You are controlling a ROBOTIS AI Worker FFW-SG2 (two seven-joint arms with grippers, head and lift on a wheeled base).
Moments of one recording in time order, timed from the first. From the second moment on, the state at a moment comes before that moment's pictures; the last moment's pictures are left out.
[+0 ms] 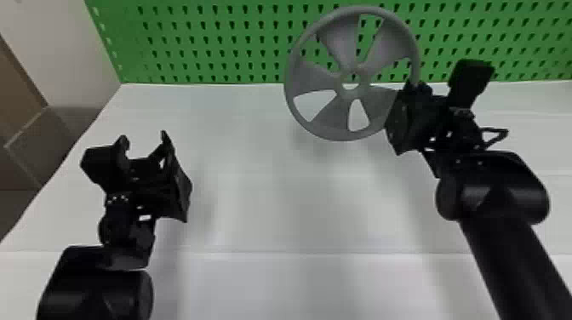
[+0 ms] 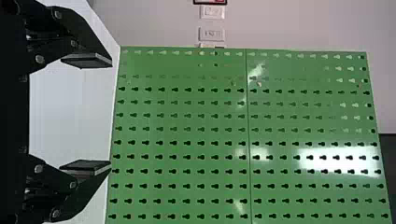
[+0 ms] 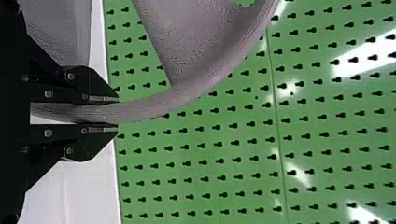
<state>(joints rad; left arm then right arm) 0.05 0.12 0.02 -1.58 0.11 -0.16 0.17 -0.42 -0.07 0.03 -1.25 -0.21 0.10 0.00</state>
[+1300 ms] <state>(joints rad) 0.05 0.12 -0.03 -1.59 0.20 -0.12 0.15 -0.25 -0.05 0.02 -1.22 -0.12 -0.26 0.00</state>
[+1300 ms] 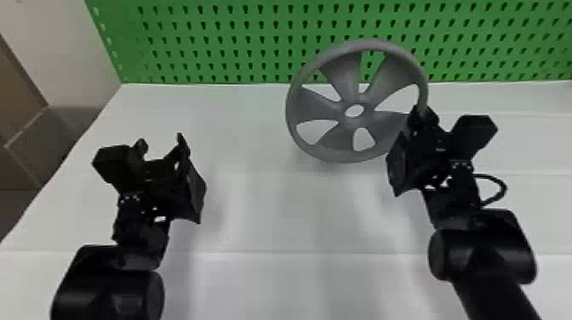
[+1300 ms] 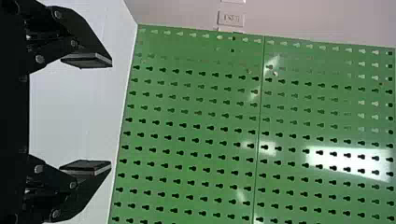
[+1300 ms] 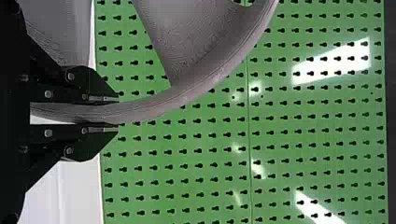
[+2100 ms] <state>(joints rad) 0.05 0.12 -0.03 -1.59 0.19 -0.11 0.15 -0.25 -0.05 0.06 -1.22 -0.11 -0.23 0.00</state>
